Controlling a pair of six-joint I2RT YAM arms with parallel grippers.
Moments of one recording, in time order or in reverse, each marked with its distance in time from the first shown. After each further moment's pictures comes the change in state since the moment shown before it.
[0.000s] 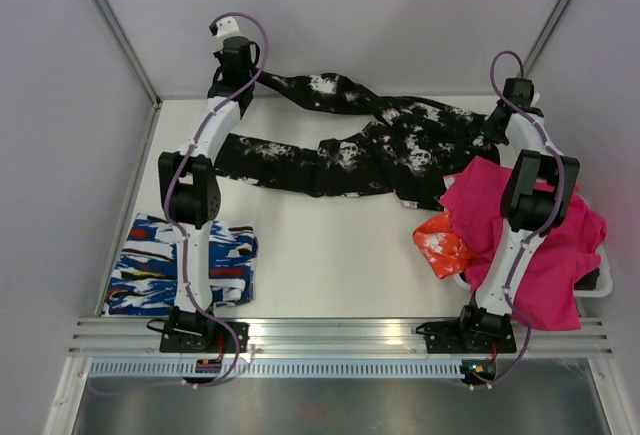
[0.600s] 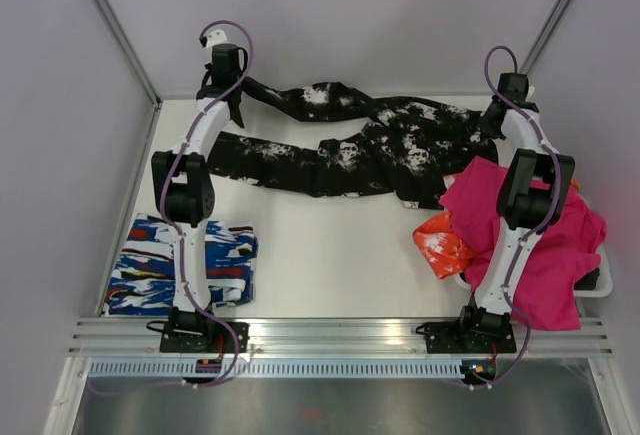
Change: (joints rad) left arm 0.064 0.004 -0.031 -0.129 0.091 -0.062; right arm 0.031 0.019 0.059 -0.025 0.020 -0.026
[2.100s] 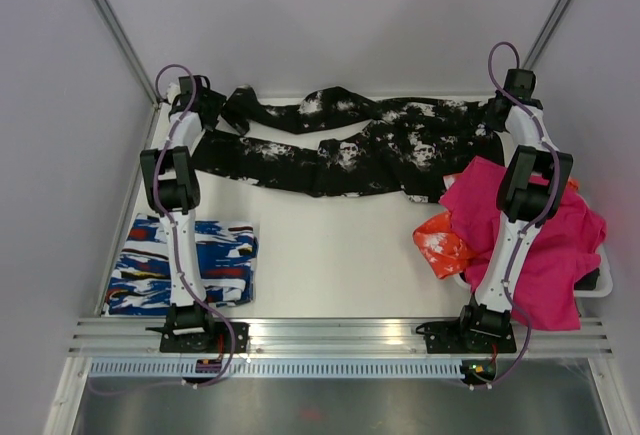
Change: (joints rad) left arm 0.227 0.249 0.055 -0.118 0.325 -0.733; right arm -0.031 0.126 0.162 0.012 -0.056 -0.096
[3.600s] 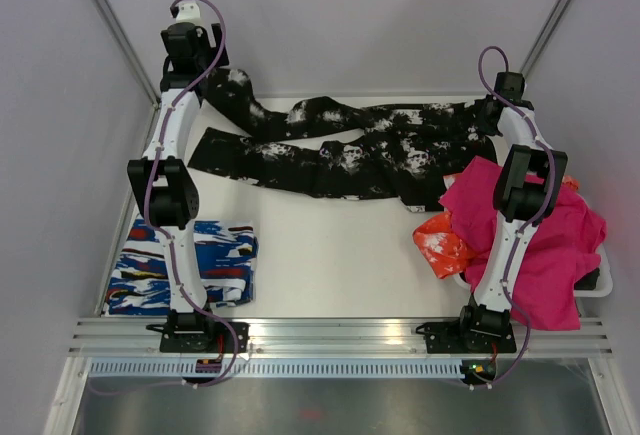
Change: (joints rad) left arm -0.092 -0.317 0.060 0.148 -0.088 1.007; right arm 0.031 0.000 -0.034 -0.009 0.015 0.002
